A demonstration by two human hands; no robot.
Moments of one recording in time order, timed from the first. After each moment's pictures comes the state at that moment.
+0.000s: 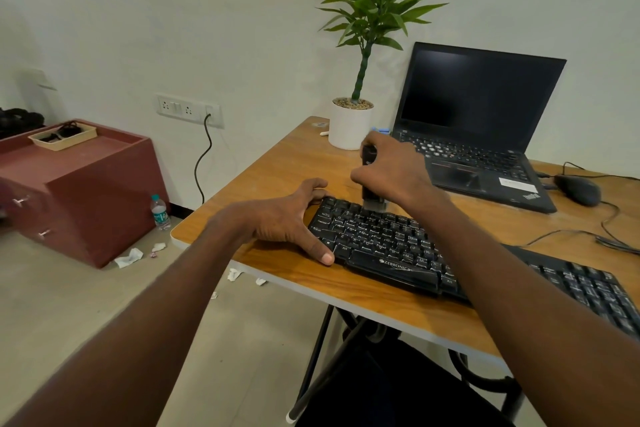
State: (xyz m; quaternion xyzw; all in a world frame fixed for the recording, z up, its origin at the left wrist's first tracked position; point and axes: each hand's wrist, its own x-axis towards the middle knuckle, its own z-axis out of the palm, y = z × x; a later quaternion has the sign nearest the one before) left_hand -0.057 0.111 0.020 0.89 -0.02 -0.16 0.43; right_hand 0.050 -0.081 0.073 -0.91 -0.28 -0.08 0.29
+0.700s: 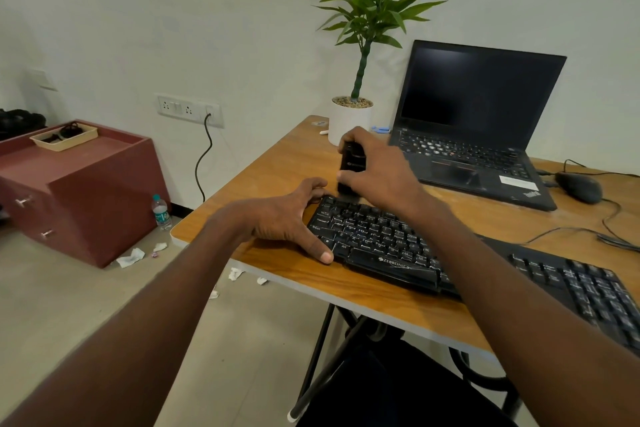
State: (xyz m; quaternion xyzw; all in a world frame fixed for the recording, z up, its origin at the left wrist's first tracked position) left_hand -0.056 0.113 0.017 0.89 -0.02 -0.15 0.43; right_hand 0.031 -0.081 0.067 -0.87 -0.36 -0.09 0.32
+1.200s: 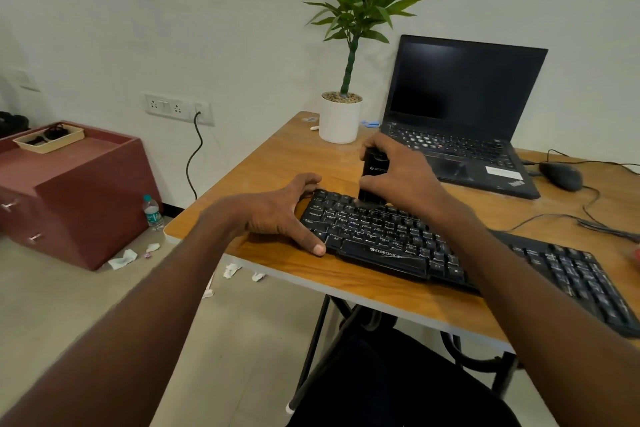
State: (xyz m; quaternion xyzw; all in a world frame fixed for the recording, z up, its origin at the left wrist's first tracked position) left_hand -0.058 0.111 0.021 0.89 -0.03 -0.16 0.42; right_hand 0.031 -0.126 0.067 -0.88 -0.31 -0.04 0.37
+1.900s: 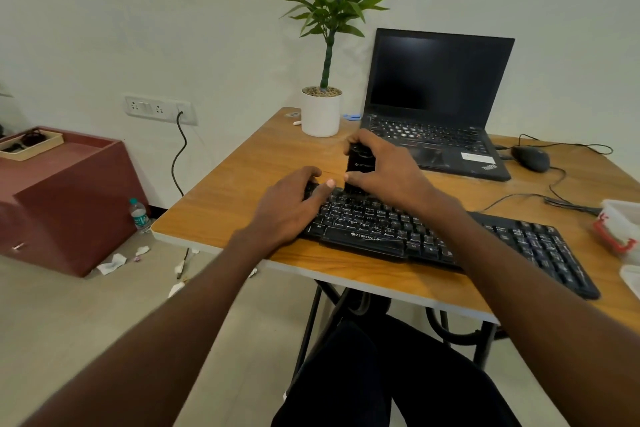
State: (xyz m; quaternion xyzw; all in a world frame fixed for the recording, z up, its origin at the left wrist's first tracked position) left_hand -0.058 0.048 -0.001 0.92 0.01 0.18 0.35; right_hand 0.018 -0.147 0.064 -0.87 -0.35 -0.08 0.34
